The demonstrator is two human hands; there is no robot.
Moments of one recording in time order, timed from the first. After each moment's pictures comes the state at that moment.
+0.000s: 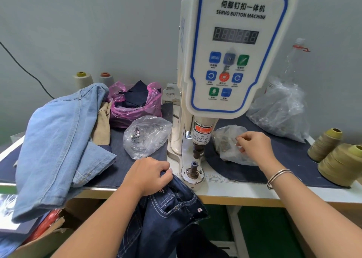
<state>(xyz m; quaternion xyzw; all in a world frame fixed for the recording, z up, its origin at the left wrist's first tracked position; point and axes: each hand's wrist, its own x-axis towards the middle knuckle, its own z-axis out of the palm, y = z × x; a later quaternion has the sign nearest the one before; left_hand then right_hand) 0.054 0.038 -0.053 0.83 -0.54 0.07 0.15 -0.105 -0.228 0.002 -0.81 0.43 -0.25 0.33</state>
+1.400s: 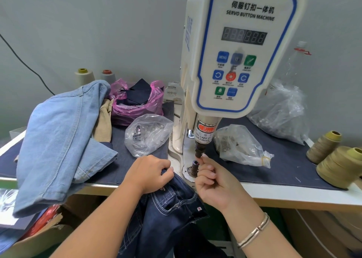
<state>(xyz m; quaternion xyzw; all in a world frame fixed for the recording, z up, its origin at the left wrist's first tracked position) 0.054 0.038 -0.053 0.83 -0.53 0.08 0.16 -0.102 -0.074 0.016 -0.11 0.31 -0.11 0.94</state>
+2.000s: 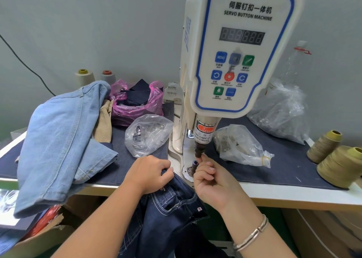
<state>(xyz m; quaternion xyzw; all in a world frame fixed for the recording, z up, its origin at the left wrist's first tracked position) 0.054 0.039 -0.053 0.82 -0.54 0.07 0.16 -0.103 -0.066 0.030 0.00 0.31 -0.12 0.94</state>
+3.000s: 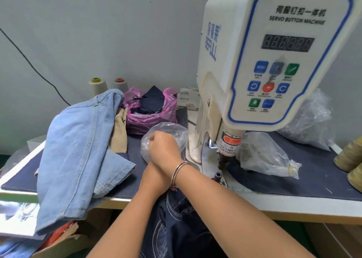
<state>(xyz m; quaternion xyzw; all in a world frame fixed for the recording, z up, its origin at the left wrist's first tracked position) 0.086 0.031 -0.064 0.91 -0.26 -0.12 0.29 0.078 -0.024 0.008 -0.91 0.23 -0.12 0.32</state>
